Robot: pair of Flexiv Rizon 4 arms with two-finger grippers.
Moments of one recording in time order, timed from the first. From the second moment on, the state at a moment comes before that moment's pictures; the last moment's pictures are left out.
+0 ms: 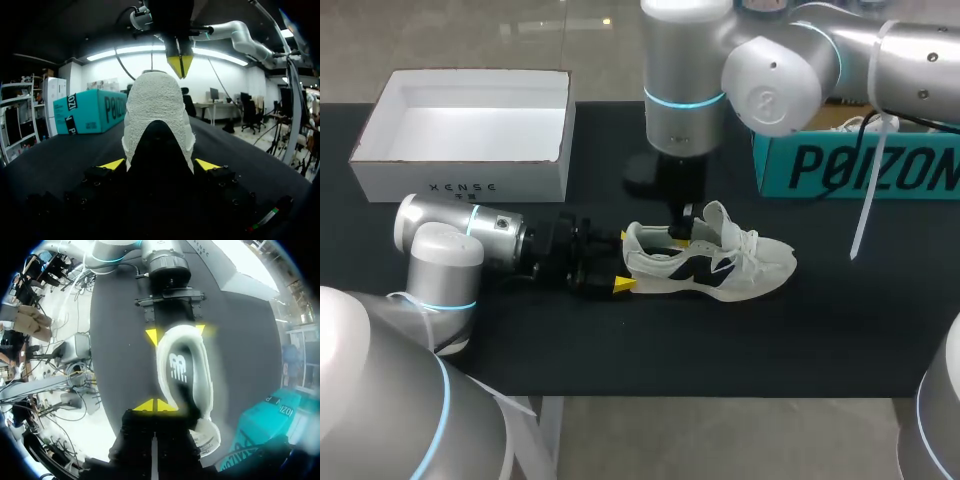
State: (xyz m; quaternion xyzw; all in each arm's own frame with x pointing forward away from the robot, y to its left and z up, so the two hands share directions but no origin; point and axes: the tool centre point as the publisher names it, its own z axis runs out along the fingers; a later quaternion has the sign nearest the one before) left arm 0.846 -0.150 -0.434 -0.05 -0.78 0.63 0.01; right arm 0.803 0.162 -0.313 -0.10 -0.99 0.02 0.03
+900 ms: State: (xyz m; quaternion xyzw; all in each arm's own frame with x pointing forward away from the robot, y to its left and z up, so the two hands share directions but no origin) left arm 0.846 -0.150 -0.434 -0.05 -0.78 0.63 0.01; right arm 0.864 0.143 -0.372 -0.13 -0.99 0.03 -0.01
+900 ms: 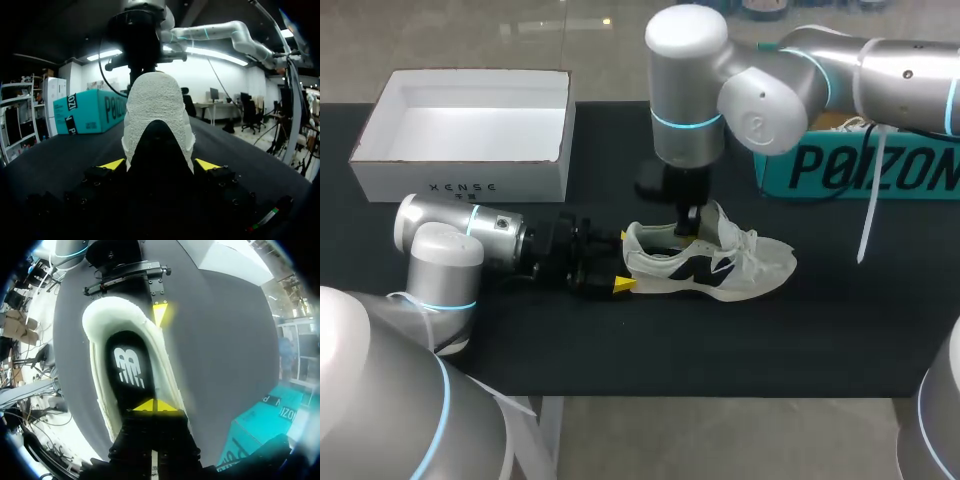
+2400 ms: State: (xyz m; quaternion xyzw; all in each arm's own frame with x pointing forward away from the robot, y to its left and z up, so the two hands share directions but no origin) left arm 0.847 -0.150 -0.433 -0.05 -0.78 0.63 0.01; right arm 0.857 0.137 -0.404 -0.14 -0.99 0.04 0.01
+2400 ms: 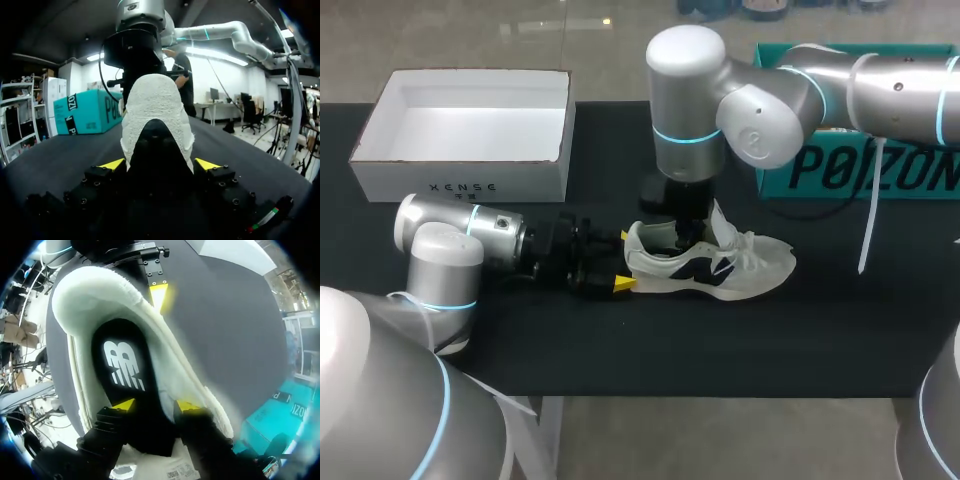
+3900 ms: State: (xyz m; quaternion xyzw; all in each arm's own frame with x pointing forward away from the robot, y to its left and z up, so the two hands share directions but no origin) left arm 0.846 -0.150 -0.433 -0.05 -0.78 0.63 0.01; right arm 0.846 0.134 -0.388 -0.15 -0.97 0.13 0.11
